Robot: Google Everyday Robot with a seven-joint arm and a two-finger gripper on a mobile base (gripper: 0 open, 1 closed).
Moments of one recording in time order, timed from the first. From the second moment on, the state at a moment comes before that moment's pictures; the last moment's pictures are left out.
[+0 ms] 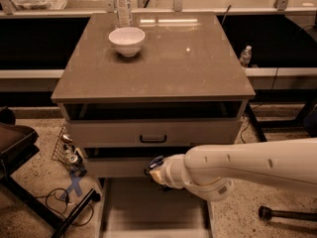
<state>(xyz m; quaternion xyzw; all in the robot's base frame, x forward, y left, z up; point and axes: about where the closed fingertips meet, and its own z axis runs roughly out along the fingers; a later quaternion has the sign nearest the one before) 0.495 -0.011 0.568 -0.35 0.88 0.12 0.31</state>
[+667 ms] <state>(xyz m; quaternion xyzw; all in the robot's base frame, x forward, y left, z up) 0.481 -0.027 0.675 -0.35 0.85 0.14 0.36</state>
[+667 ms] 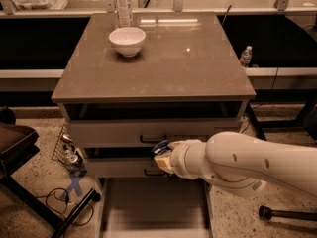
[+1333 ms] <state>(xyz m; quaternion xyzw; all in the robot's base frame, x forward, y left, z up) 0.545 -0.062 0.762 -0.32 0.84 0.13 0.41</state>
